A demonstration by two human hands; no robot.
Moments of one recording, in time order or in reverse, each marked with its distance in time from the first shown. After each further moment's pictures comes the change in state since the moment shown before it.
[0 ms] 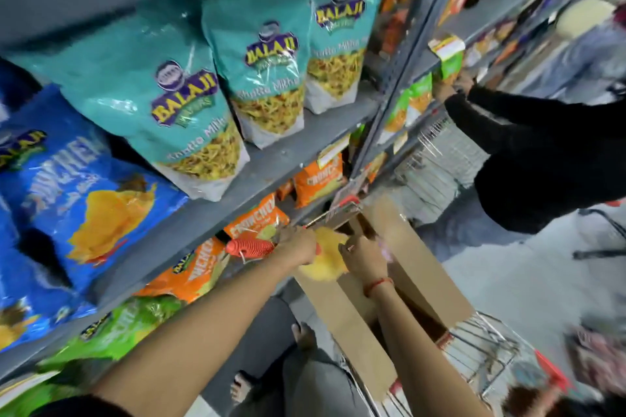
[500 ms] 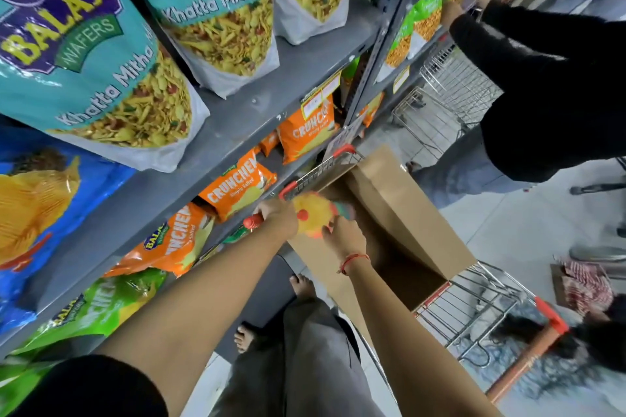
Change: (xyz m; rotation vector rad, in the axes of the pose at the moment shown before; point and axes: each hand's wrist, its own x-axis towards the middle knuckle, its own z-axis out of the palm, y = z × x) left_hand 0.084 -0.003 0.059 0.217 -0.169 -0.141; right_hand 0.035 0.023 0.070 -0.003 -0.165 0.167
